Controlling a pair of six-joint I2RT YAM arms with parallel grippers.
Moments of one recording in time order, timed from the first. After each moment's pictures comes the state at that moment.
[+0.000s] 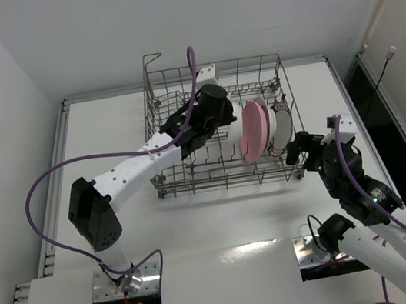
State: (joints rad) left arm -0.85 1.75 1.64 -0.31 -0.37 -0.66; right arm 0.50 0.48 0.64 -0.52 0.53 0.45
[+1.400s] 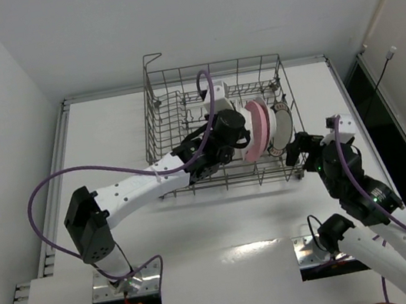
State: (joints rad) left arm -1.05 1.67 1.49 -0.13 -0.70 -0.71; right arm 0.50 0.48 0.64 -0.53 0.52 0.45
